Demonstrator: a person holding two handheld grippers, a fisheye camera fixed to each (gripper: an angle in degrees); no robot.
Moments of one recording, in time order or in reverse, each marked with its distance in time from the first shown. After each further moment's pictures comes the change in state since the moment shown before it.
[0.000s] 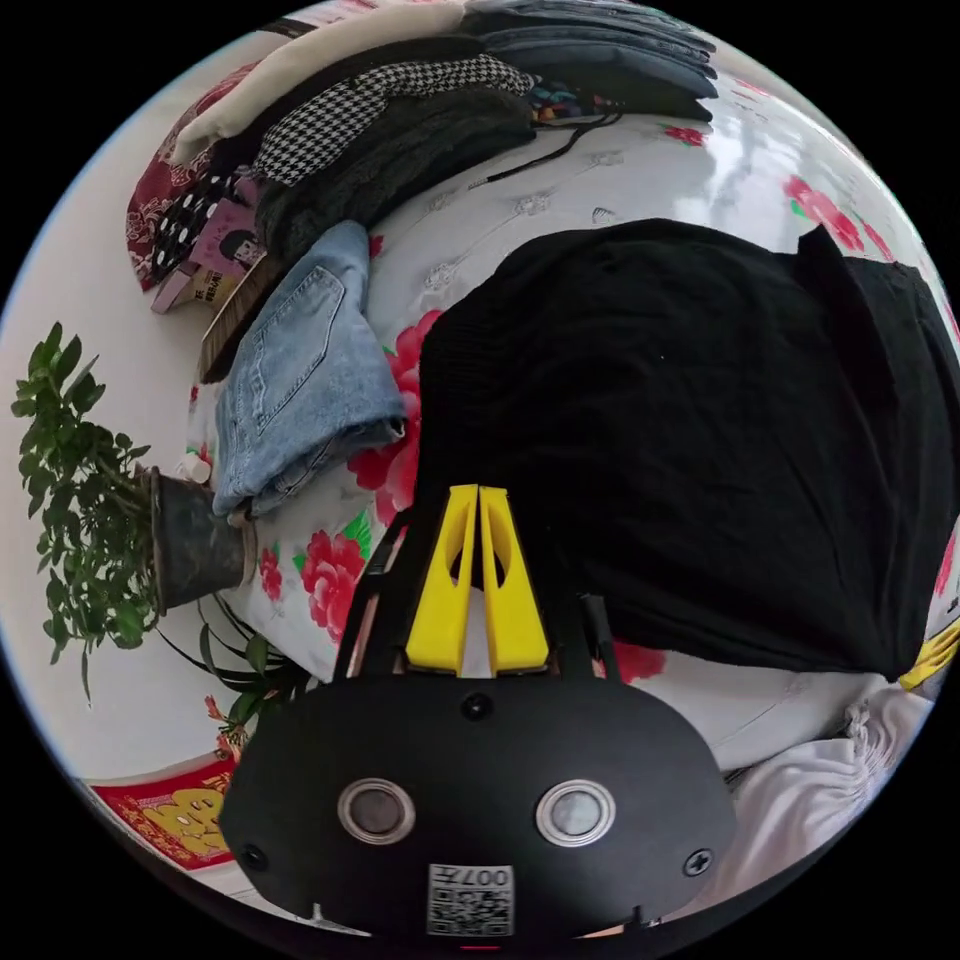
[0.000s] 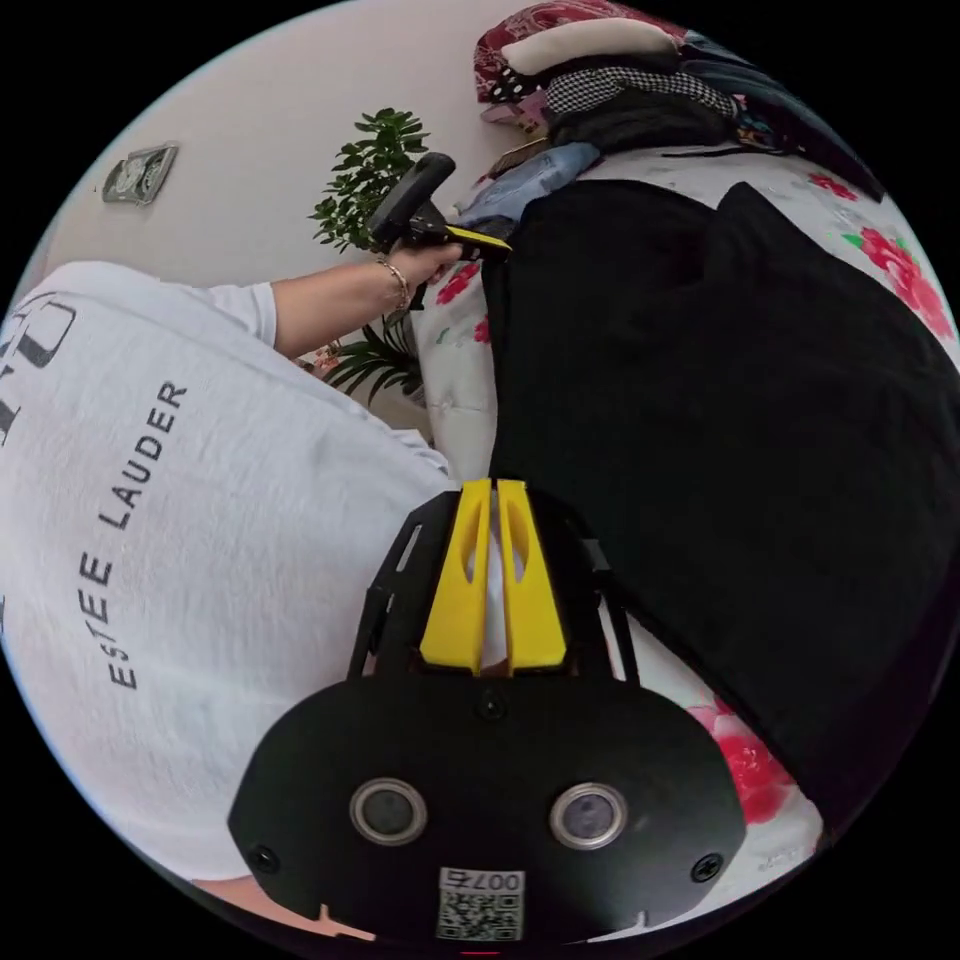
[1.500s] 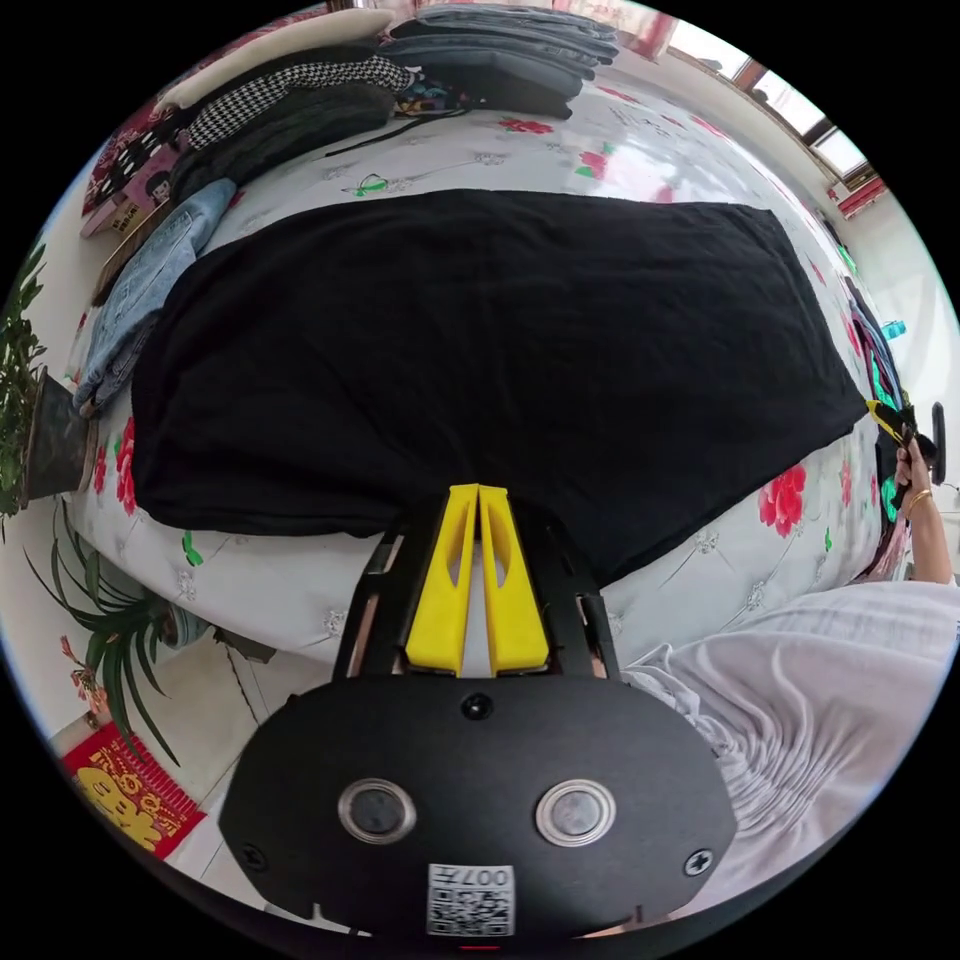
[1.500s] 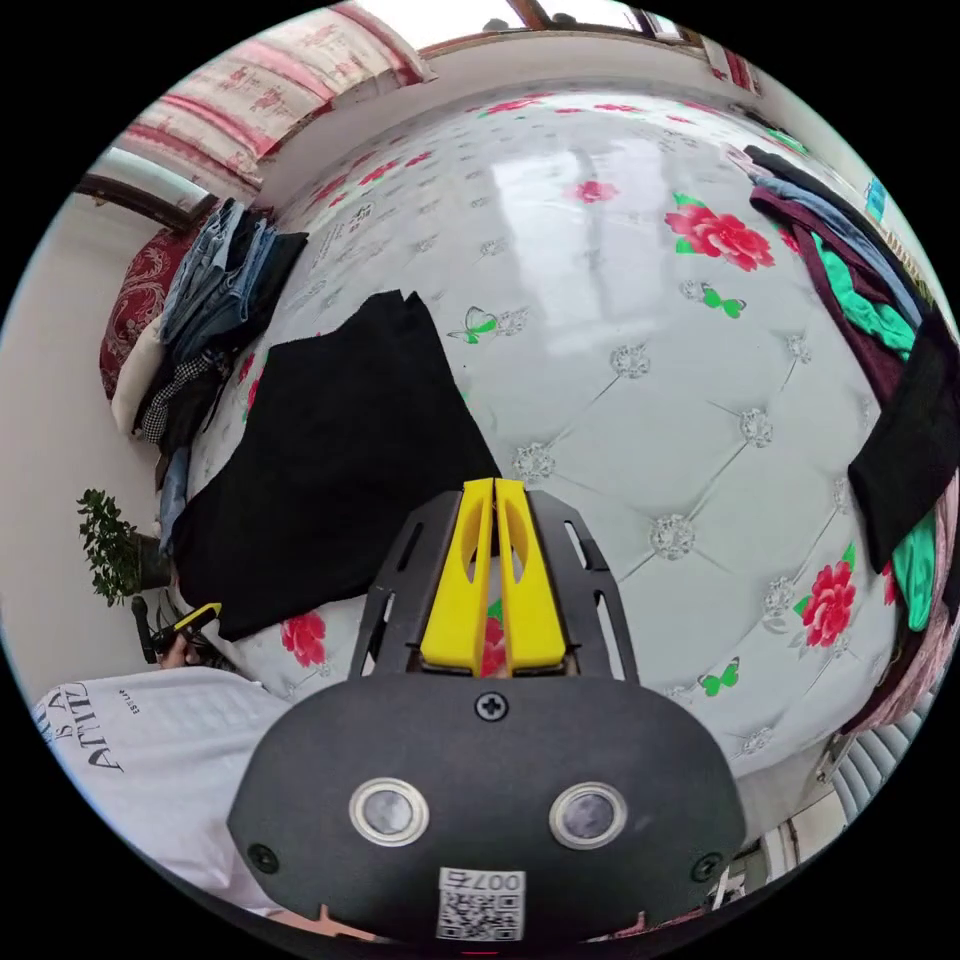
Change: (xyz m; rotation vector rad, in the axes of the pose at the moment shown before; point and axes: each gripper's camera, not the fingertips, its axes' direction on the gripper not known) left arm 0.144 0.120 -0.079 0.001 0.483 -0.026; right arm 0.310 0.474 -0.320 0.493 0.529 0.960
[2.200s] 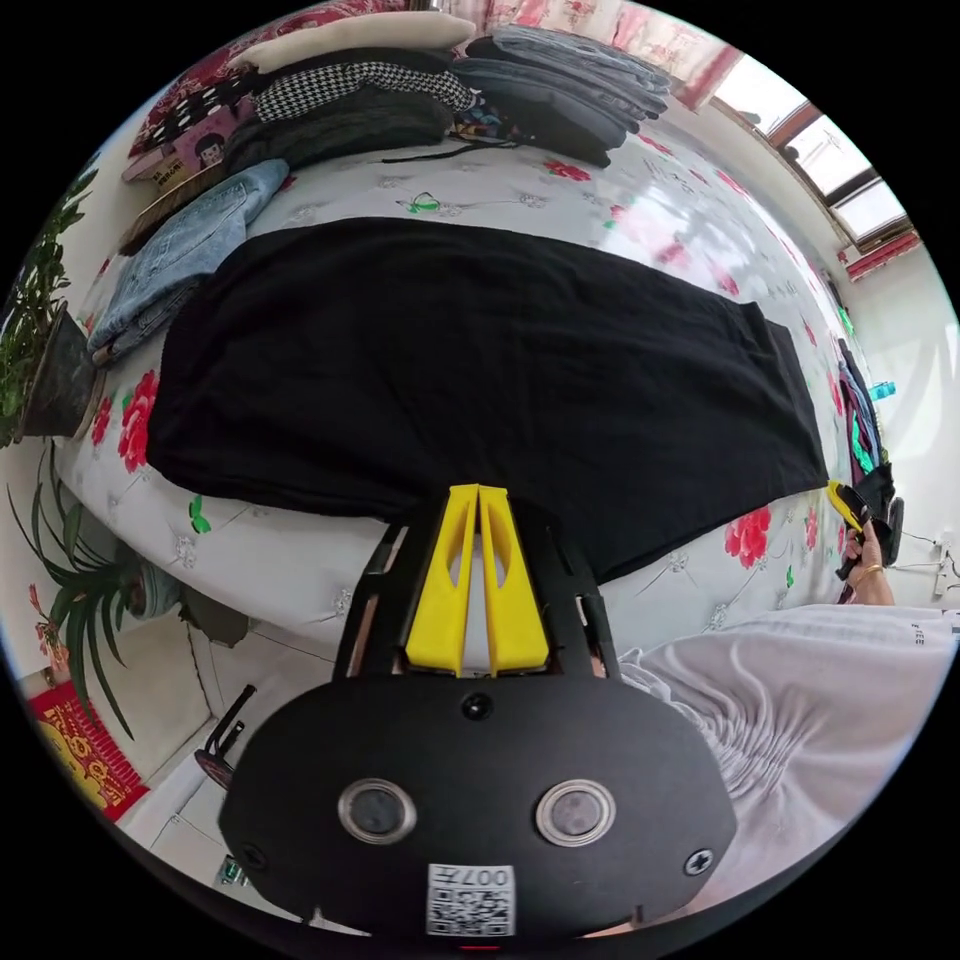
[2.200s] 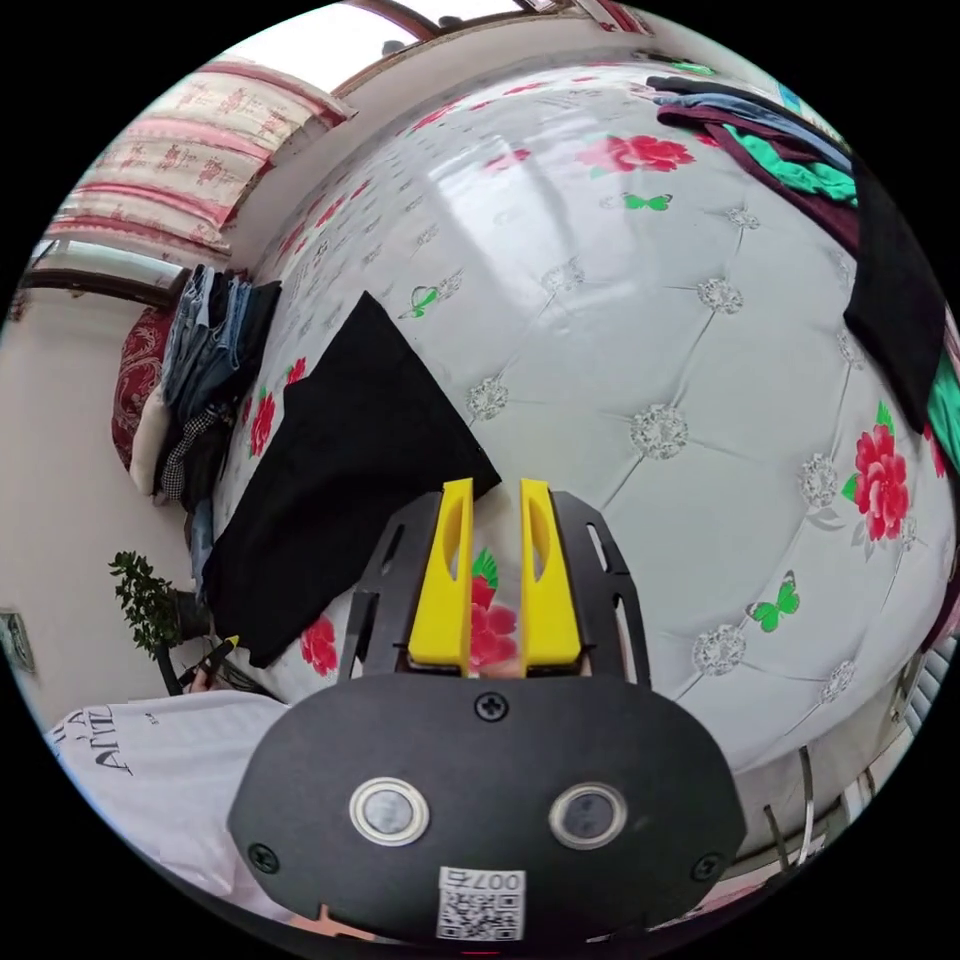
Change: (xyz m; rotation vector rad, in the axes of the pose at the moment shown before) left arm -0.018 0.012 -0.023 0.065 0.071 -0.144; right arm 0.070 0.050 0.070 0.024 -0.077 0.171
